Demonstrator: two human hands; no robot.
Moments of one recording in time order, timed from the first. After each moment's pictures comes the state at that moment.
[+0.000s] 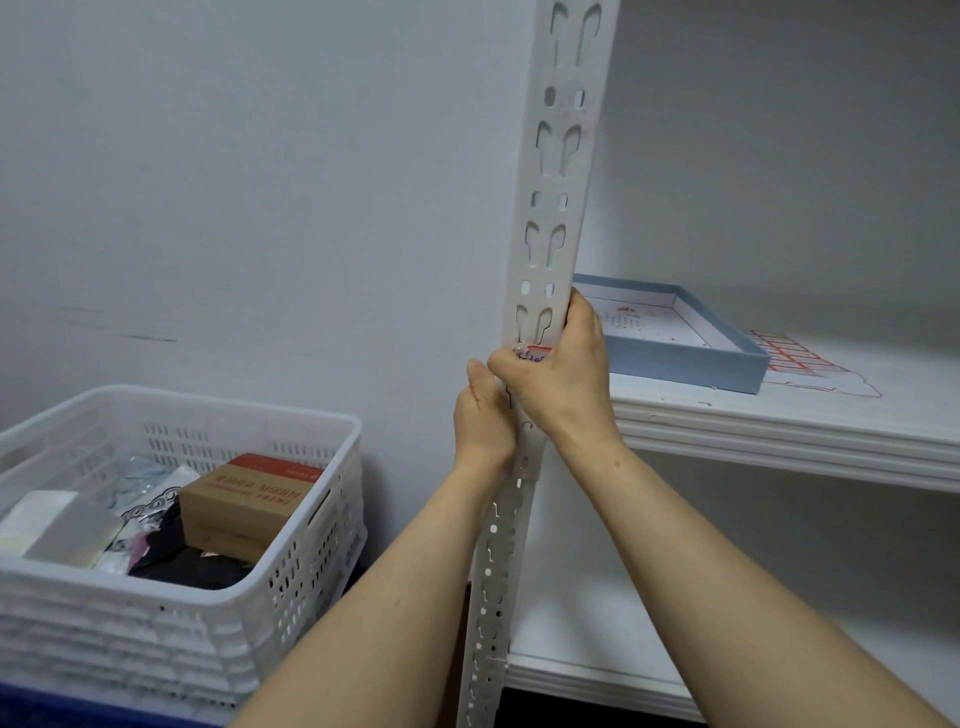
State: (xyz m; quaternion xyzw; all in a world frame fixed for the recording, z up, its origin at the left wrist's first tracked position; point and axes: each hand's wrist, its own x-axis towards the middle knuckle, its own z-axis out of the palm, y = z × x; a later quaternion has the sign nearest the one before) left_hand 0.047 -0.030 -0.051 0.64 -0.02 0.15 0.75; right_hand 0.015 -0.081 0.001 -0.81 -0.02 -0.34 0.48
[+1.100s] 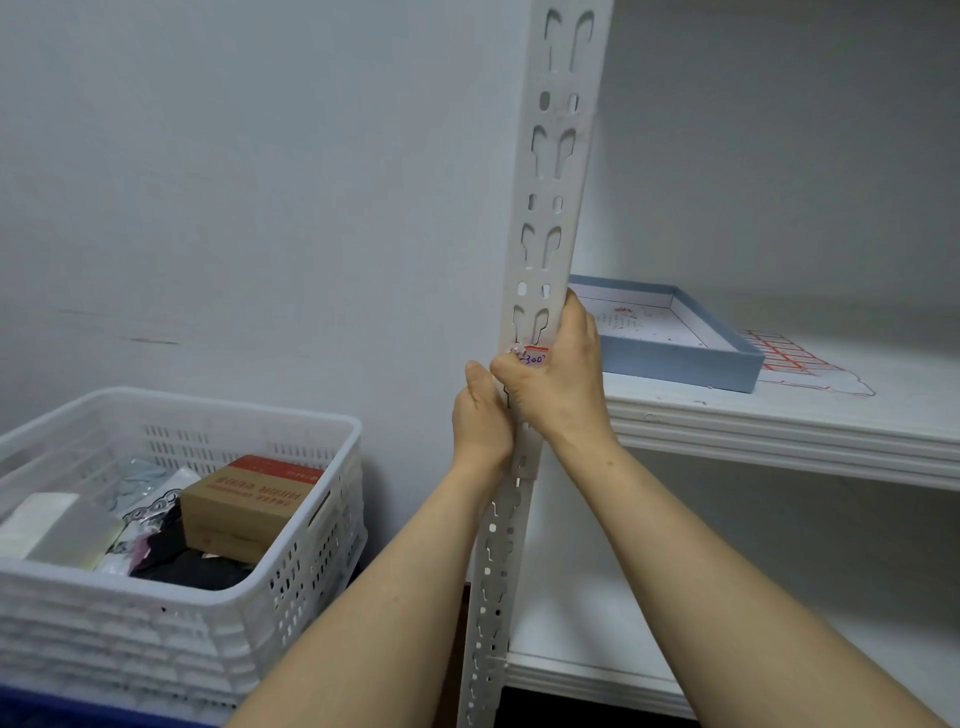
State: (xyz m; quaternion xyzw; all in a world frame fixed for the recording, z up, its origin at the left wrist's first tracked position) left_hand 0.046 -0.030 -0.052 0.64 -0.01 0.14 0.76; right_hand 0.013 -0.080 0.000 -0.81 -0.03 -0.34 0.47
